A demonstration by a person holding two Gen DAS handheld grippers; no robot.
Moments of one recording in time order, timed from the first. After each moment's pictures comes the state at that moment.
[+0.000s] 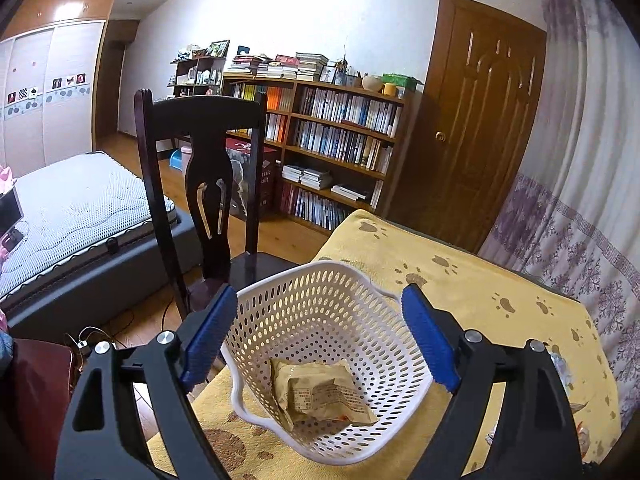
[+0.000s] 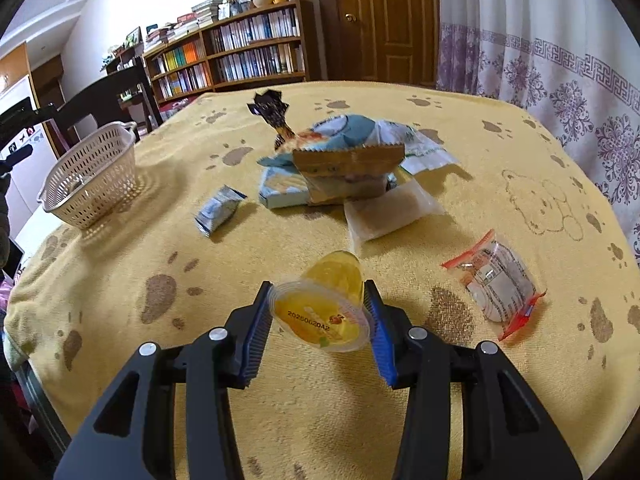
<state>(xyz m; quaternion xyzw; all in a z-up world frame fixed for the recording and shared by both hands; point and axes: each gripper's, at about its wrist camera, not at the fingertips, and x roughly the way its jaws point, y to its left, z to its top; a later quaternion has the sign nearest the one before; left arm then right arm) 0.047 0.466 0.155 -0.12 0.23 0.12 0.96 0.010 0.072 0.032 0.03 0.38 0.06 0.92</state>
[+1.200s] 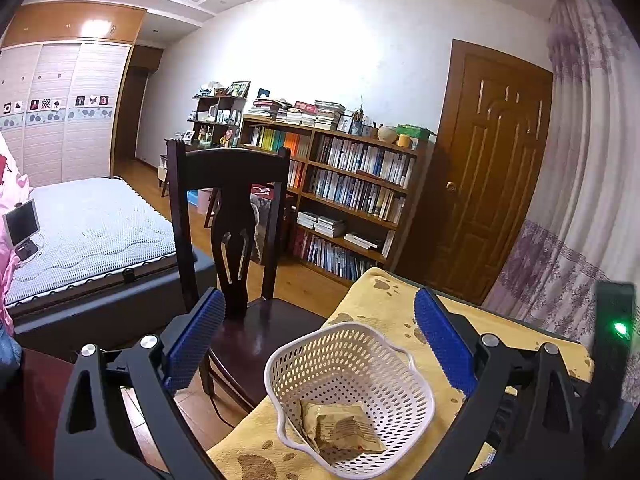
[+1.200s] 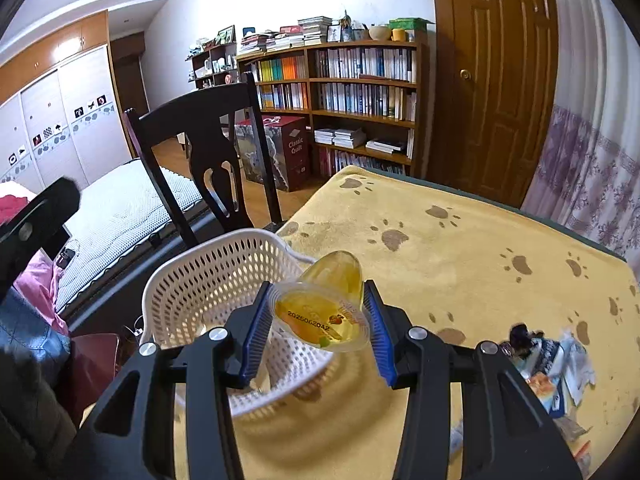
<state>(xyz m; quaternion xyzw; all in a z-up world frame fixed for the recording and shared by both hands) 0.007 0.485 0.200 -0.13 0.14 0.15 0.97 0.122 0.299 0.156 -0.03 0.32 0.20 0.93</state>
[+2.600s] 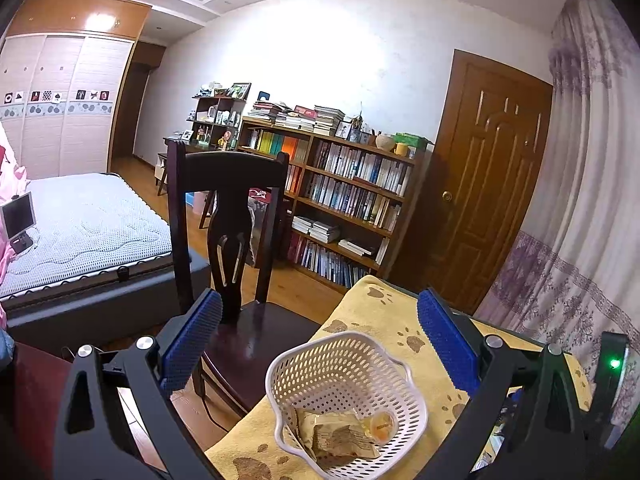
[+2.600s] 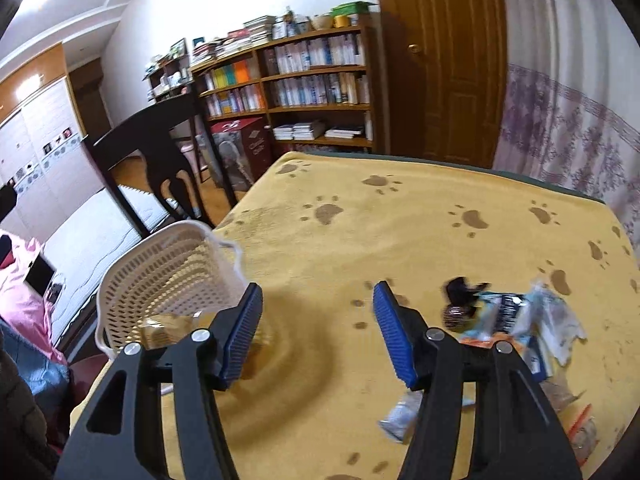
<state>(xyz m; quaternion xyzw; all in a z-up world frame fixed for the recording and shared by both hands) 0.012 0.486 0.204 -0.15 0.14 0.15 0.97 0.131 0.215 0.132 0.03 0.34 0.13 0.93</state>
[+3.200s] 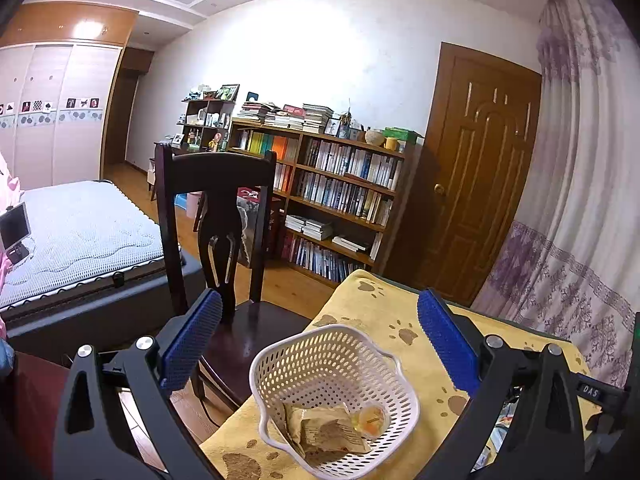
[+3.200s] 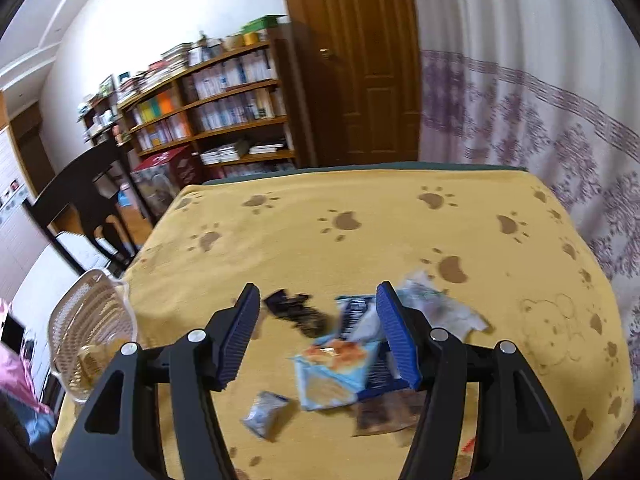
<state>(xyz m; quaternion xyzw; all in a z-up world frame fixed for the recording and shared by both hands) 0.019 0.467 0.197 -0.13 0.14 0.13 0.97 0.140 0.090 0.135 0.09 0.34 0.01 0.94</state>
